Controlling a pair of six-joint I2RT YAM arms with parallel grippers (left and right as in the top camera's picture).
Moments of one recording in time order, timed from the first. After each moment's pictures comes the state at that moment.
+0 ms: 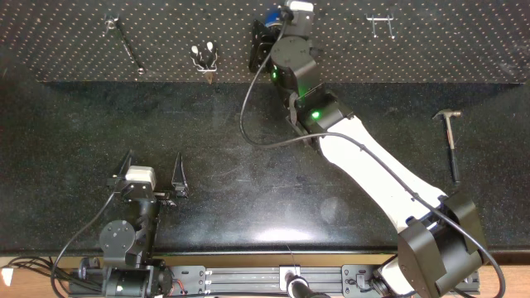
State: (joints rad) left arm -0.02 0.01 0.01 -0.07 0.04 0.02; right arm 0.56 1.69 1.26 0.18 0.23 0.52
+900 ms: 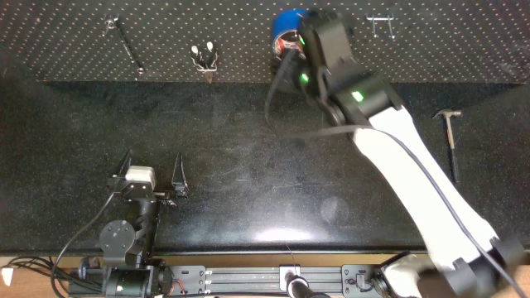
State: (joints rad) left arm -0.02 0.01 0.01 -0.07 0.04 0.02; right arm 0.45 1.54 1.47 -0.69 -0.07 0.65
